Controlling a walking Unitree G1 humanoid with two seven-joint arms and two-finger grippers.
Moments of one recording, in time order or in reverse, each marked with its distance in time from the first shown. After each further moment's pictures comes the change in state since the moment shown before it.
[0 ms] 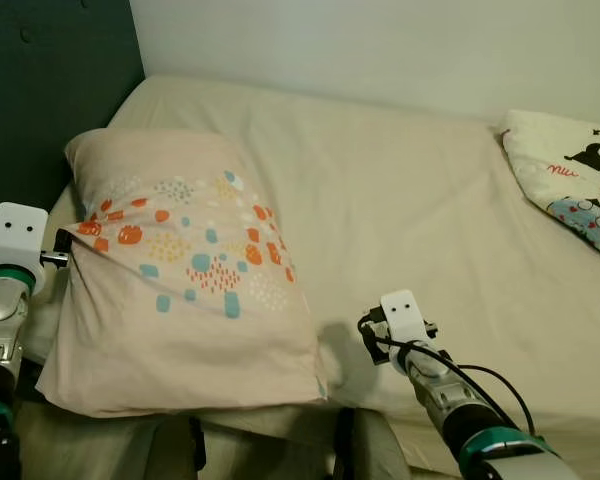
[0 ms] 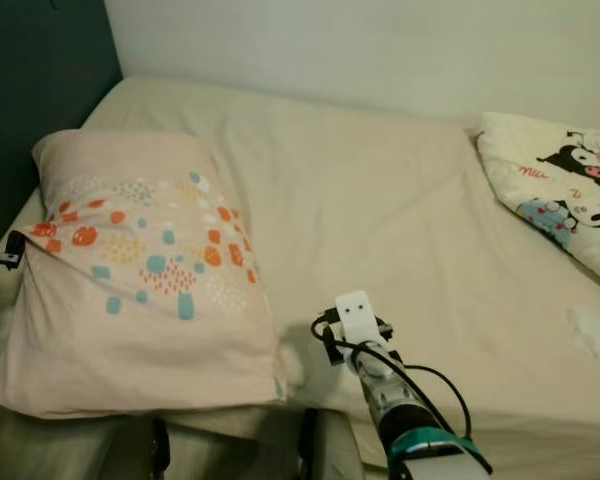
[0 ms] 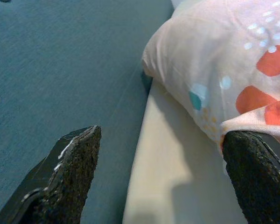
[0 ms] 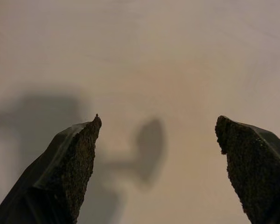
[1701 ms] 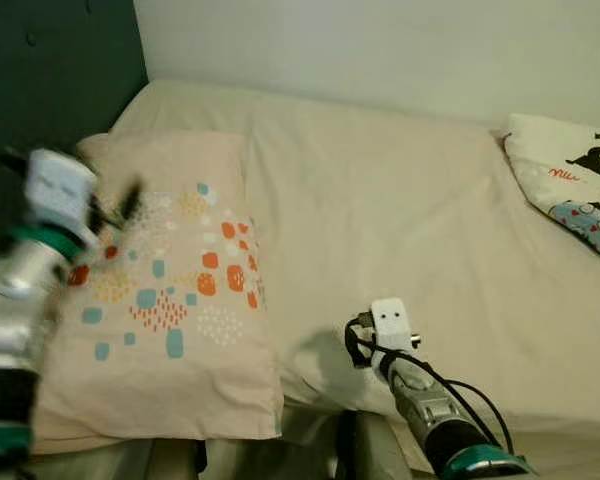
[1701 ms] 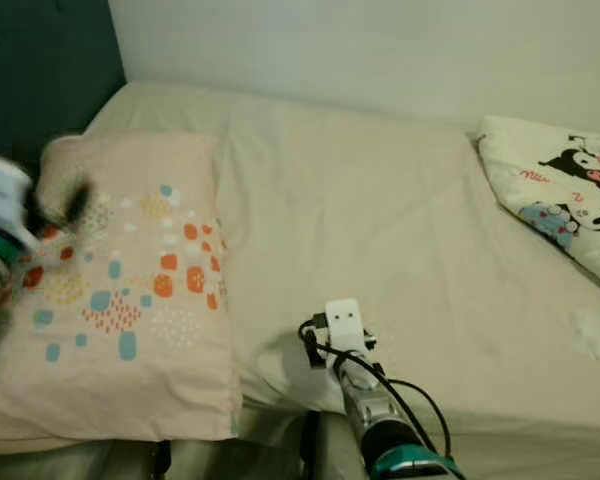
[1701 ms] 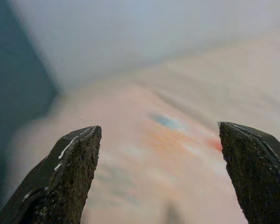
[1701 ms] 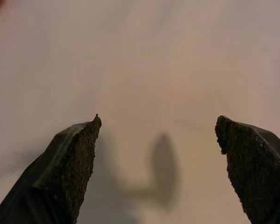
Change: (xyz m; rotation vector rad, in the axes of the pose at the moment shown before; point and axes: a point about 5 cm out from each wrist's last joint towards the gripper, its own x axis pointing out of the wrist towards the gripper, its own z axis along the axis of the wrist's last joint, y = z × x) left arm -0.042 -0.090 0.061 -0.188 -0.287 -0.484; right arm -0.008 0.026 0.001 0.237 -0.131 -0.008
